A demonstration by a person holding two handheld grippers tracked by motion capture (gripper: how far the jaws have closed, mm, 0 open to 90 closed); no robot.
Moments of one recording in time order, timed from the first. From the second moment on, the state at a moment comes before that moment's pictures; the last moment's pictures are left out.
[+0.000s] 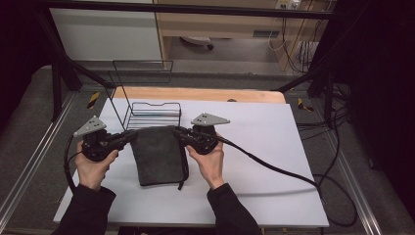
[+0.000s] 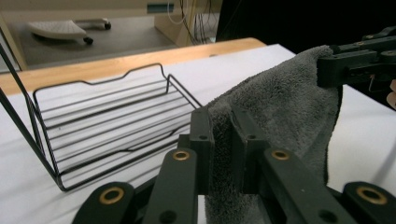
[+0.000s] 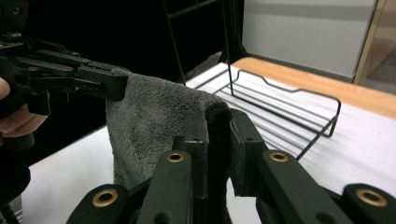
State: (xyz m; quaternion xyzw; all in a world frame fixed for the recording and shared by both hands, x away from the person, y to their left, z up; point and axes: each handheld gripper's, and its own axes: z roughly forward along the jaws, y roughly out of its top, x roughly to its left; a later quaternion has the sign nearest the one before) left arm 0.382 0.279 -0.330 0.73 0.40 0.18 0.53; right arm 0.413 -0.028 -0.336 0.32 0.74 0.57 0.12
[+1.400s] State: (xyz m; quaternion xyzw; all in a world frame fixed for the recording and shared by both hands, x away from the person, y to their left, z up) left arm 0.374 0.288 -0.263 0.63 0.36 0.27 0.64; right arm 0.399 -0.018 -0.266 0.27 0.66 0.67 0.21
